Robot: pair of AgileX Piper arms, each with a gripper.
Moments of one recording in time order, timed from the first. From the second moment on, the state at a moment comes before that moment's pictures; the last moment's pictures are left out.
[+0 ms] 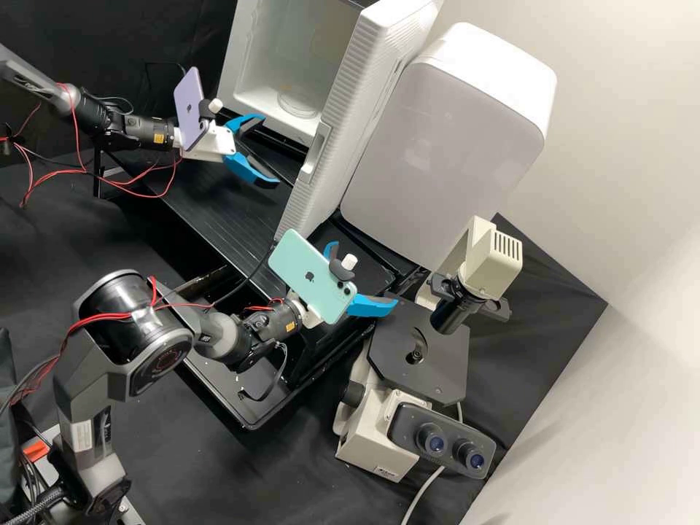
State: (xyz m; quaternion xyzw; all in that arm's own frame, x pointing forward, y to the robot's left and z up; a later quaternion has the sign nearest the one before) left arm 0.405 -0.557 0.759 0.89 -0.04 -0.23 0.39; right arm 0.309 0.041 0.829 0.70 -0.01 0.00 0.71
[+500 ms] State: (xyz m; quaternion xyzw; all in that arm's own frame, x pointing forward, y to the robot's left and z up) left arm 0.444 -0.552 0.805 0.88 -0.04 -0.14 0.44; right arm 0.309 0.041 0.829 0.70 -0.01 0.00 0.71
